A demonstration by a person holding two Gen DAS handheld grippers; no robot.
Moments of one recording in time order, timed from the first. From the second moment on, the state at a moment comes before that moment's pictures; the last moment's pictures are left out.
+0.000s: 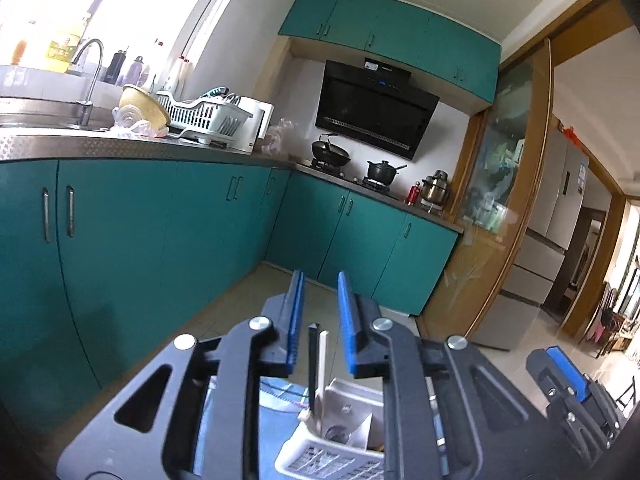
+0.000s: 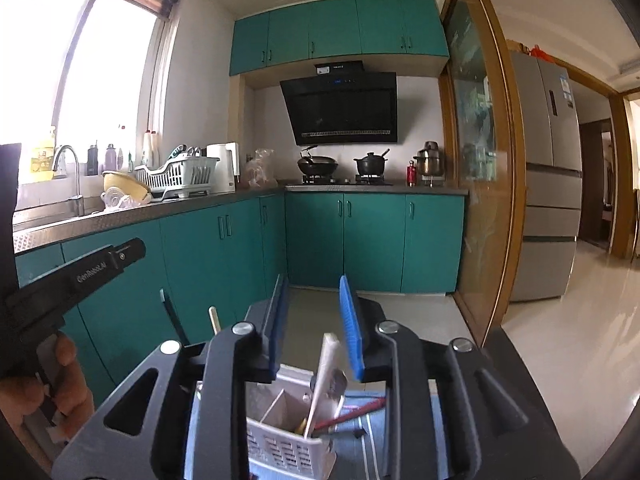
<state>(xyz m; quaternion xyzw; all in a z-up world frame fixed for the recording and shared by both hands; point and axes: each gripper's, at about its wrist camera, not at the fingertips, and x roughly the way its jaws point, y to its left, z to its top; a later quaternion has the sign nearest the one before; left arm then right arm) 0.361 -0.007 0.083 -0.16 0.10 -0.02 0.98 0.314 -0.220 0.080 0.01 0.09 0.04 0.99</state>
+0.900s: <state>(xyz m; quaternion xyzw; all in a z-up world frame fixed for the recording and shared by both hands) 0.274 0.038 -0.108 -0.07 0.39 -0.01 0.92 0.299 -0.125 -0.152 0.02 0.49 0.15 0.86</state>
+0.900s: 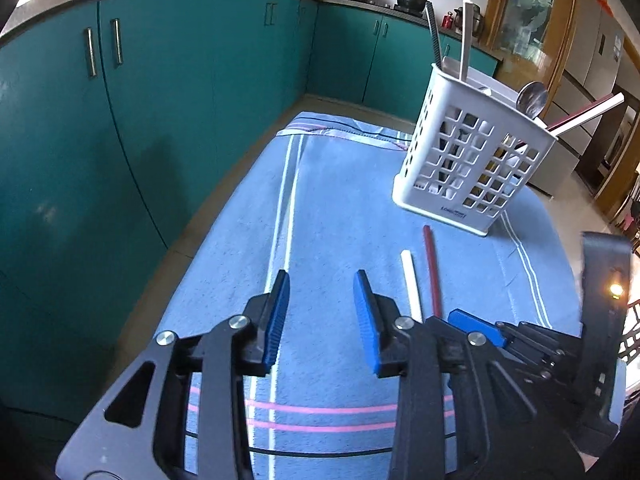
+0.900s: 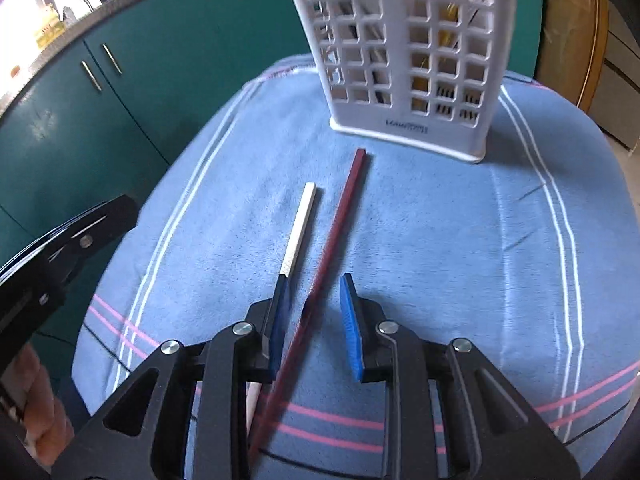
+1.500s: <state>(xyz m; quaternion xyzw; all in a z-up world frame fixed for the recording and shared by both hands) 0.283 -0.017 -0.131 -0.04 0.42 -0.06 0.90 0.263 -0.192 -0.151 0.09 0.49 0.04 0.87</state>
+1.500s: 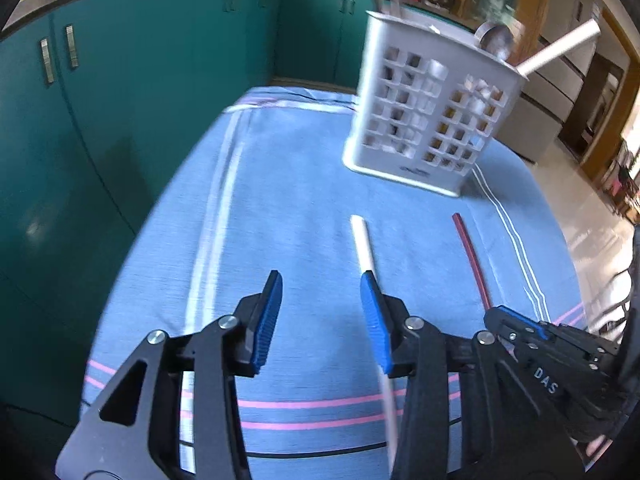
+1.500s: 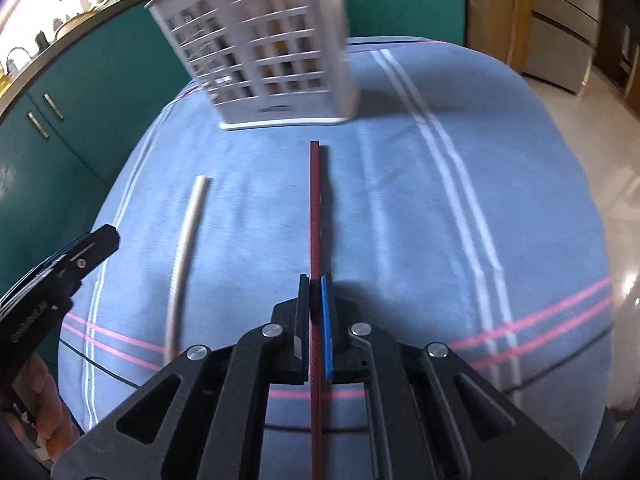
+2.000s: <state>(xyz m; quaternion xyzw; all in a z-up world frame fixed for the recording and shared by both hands) 0.292 -0.049 -0.165 -0.01 0.46 -0.08 0.89 0.248 -0.210 -0.149 0.08 0.49 0.05 0.87</state>
